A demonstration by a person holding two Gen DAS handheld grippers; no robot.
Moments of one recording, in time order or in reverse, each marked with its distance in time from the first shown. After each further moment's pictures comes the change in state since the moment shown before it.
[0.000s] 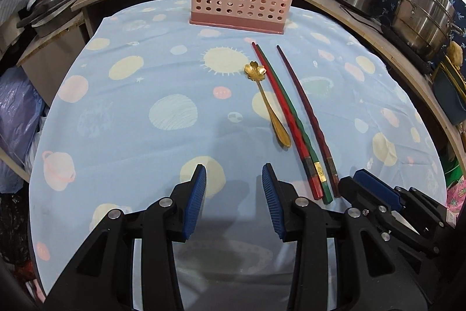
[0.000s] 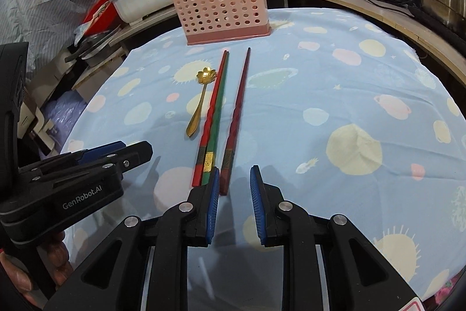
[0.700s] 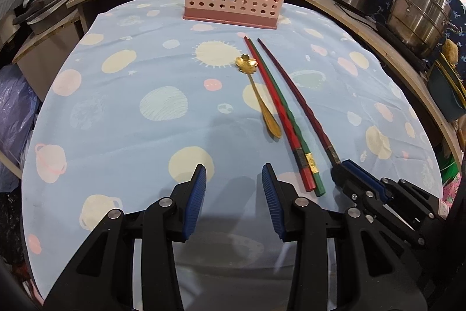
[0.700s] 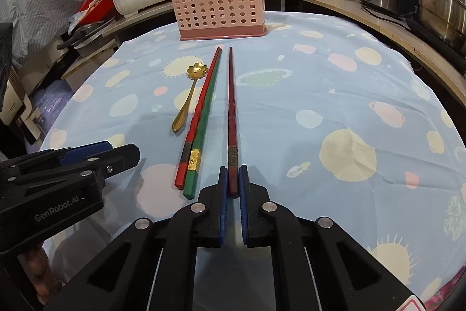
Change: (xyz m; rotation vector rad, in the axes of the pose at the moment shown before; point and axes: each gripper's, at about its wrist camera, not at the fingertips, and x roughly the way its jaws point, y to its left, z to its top) left arm 0.001 -0.006 -0.006 0.003 0.011 -0.035; right arm 0.009 -0.001 -0.004 -0.053 -0.013 -0.071
